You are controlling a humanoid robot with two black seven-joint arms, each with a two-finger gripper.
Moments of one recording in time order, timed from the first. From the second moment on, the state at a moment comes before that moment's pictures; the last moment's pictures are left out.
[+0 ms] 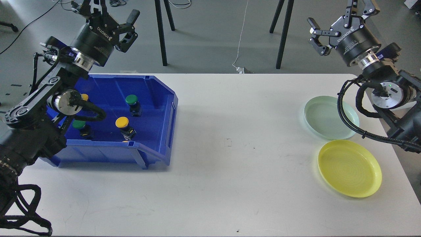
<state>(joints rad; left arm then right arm) -0.77 0.35 -0.90 -0.79 0.48 -0.49 -0.49 0.92 -0.46 0.61 0.72 0.02 0.49 0.37</state>
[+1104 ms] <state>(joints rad) -1.38 0.85 0.13 -1.21 0.88 -0.49 -0.49 0.79 -0.49 0.69 0.74 0.02 0.49 0.37</state>
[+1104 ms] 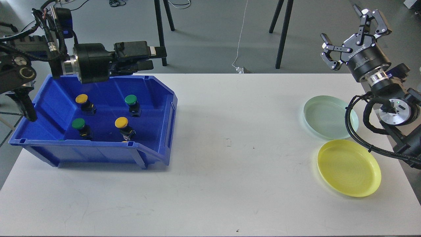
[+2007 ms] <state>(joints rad) -1.38 0.64 0.61 -0.89 1.20 -0.49 -0.49 0.72 -0.49 0.71 0.73 0.02 0.49 0.38</state>
